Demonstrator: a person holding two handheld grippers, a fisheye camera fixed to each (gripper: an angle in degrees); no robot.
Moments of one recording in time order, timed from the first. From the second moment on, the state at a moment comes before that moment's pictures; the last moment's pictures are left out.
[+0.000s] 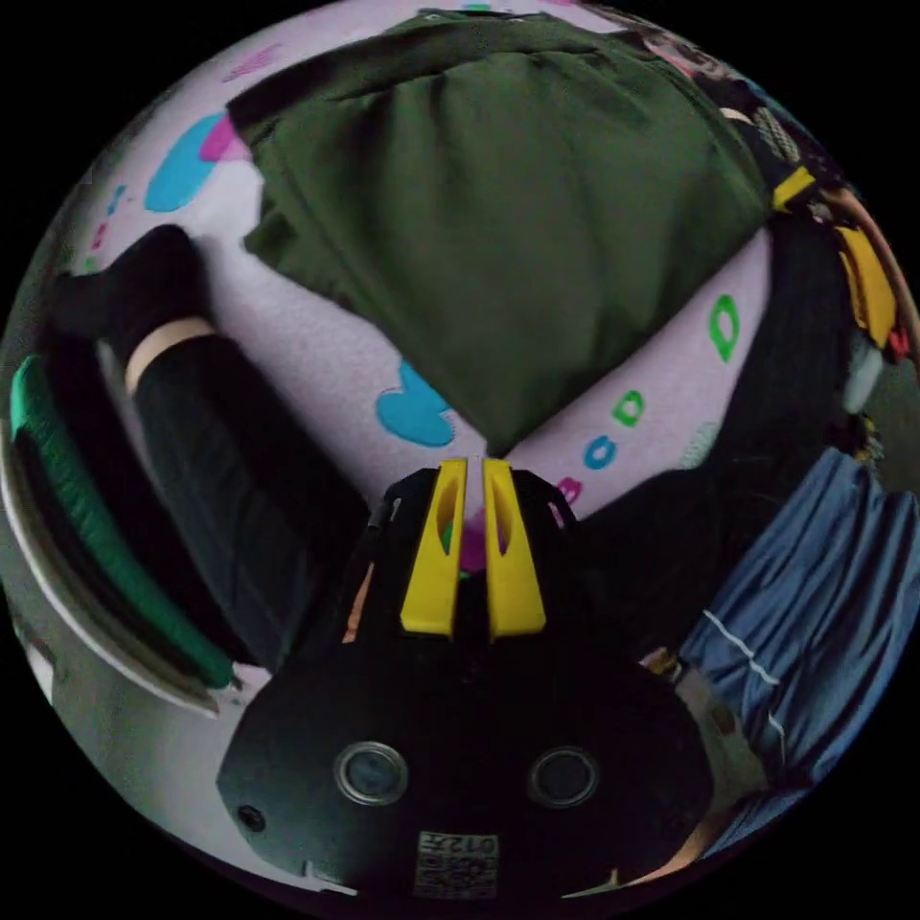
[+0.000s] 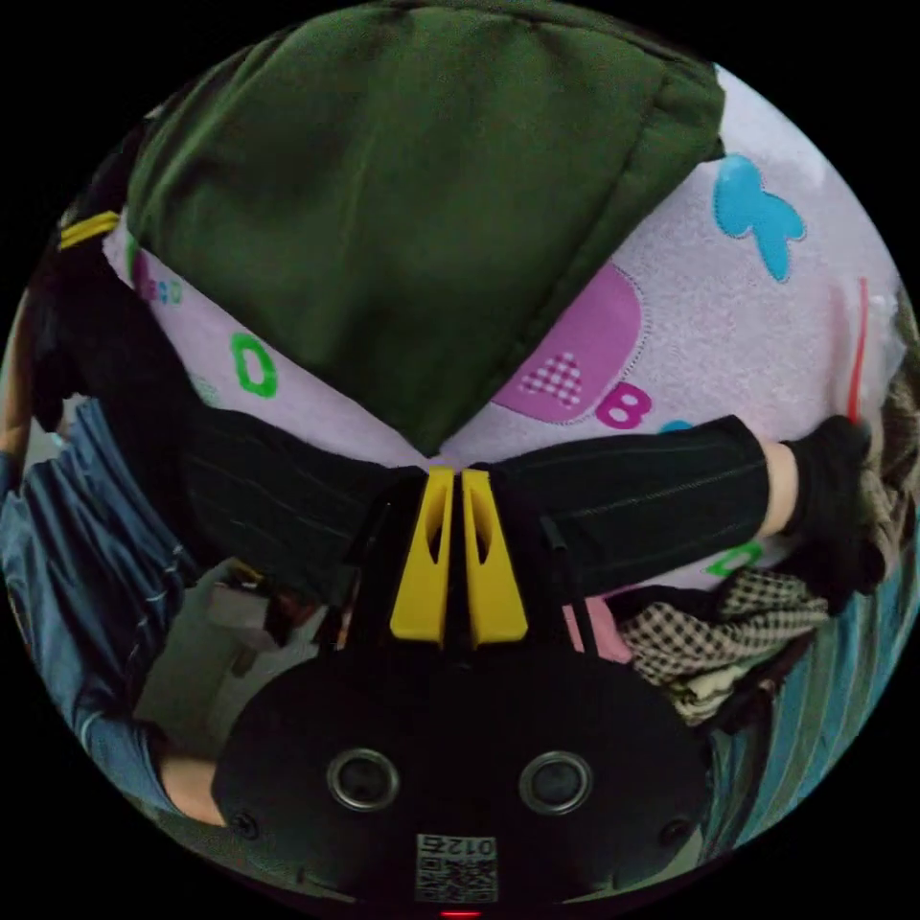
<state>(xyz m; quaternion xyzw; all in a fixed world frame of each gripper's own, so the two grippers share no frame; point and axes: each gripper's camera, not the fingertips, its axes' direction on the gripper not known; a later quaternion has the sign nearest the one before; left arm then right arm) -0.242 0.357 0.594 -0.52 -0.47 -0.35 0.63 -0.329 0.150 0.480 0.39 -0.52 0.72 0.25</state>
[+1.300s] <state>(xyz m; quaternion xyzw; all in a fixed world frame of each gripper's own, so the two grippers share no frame) -0.347 0.285 0.689 -0.43 -0.53 -0.07 0.72 -0.271 0.307 0.437 0.39 -0.23 0.83 0.32</state>
